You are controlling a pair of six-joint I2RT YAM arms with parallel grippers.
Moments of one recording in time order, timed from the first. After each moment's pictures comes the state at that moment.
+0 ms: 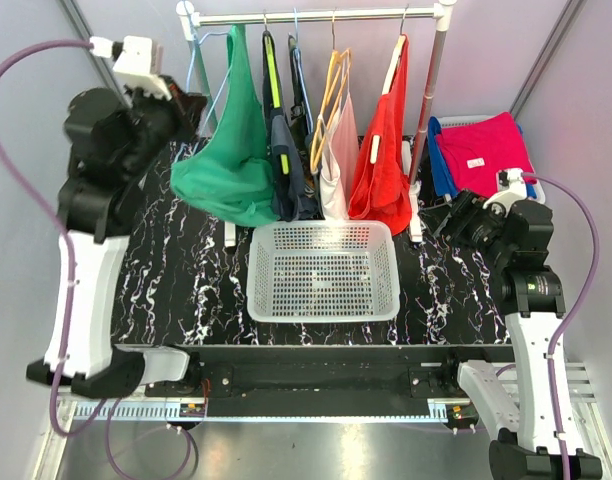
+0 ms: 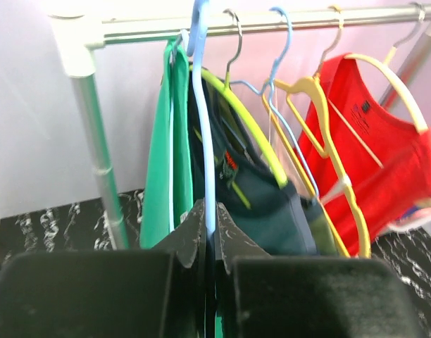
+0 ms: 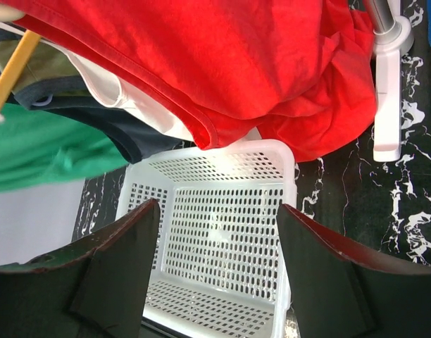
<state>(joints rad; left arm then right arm) -0.26 1.33 1.96 -0.60 0.12 -0.13 -0.03 0.77 1.00 -0.55 -0.41 0.53</state>
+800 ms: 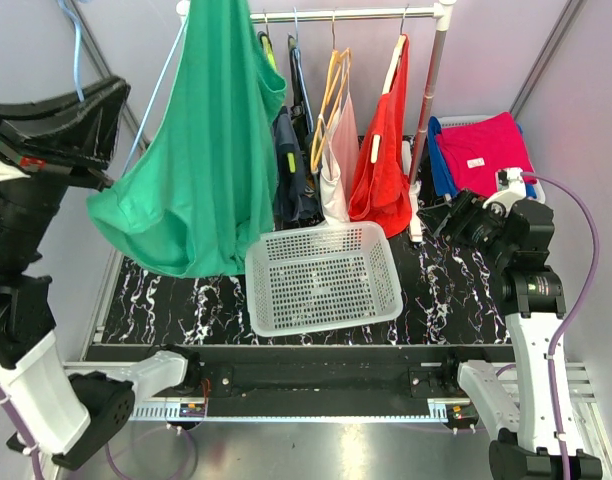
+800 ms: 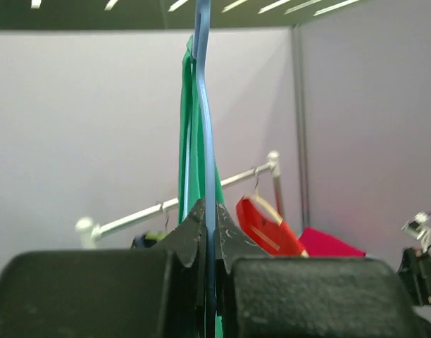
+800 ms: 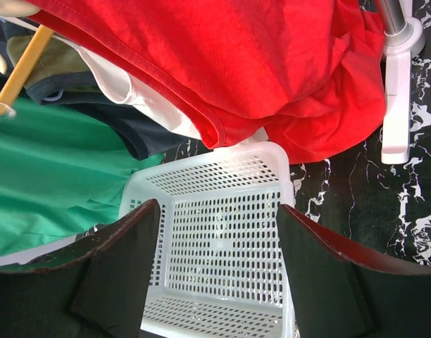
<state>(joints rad) -0.27 1.10 2.22 -0.52 0.35 -0.08 -0.03 0.77 1.01 -0.55 -0.44 0.53</state>
